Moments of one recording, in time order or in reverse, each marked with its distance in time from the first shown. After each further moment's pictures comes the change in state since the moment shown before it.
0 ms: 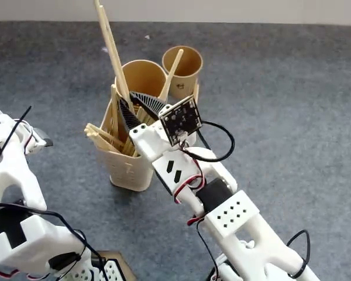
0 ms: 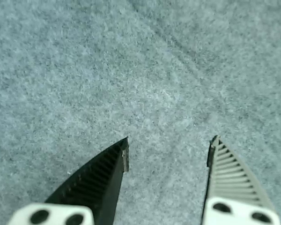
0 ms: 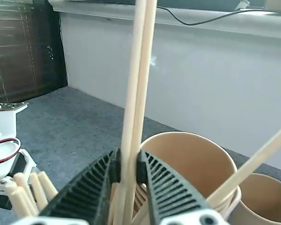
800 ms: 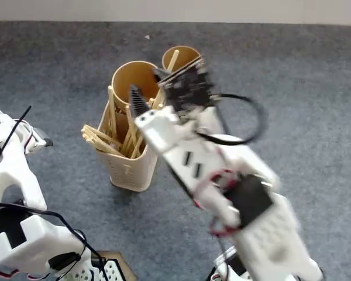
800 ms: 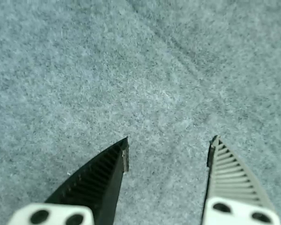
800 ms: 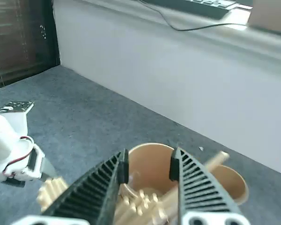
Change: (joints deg) left arm 0.2 0.0 0.0 -0.1 0.0; right arm 1.2 -0.2 -43.7 52.3 0.1
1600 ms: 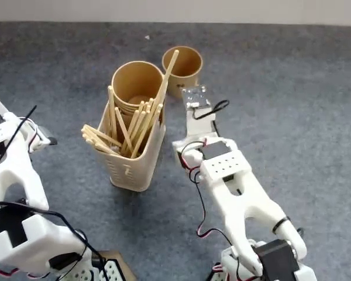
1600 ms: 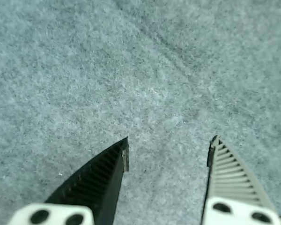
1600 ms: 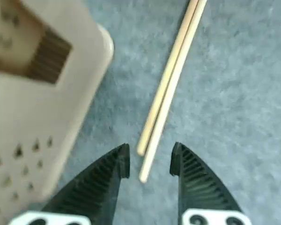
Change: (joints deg) left arm 1.8 0.0 0.0 0.0 0.0; right arm 12.9 27.2 34.7 -14.9 -15.8
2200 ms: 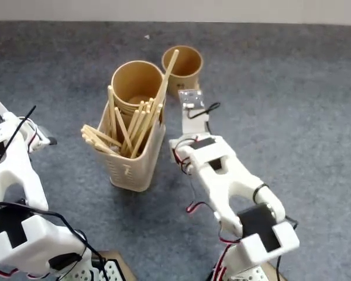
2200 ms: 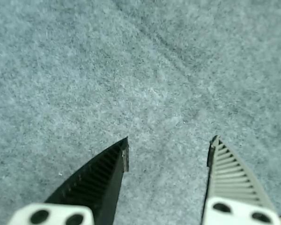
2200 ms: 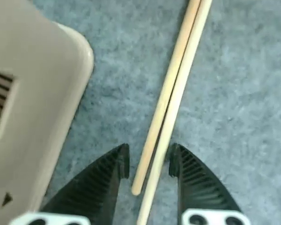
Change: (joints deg) left arm 0.0 0.0 0.0 0.0 0.0; right arm 0.0 21.3 -6.0 -9.6 -1.1
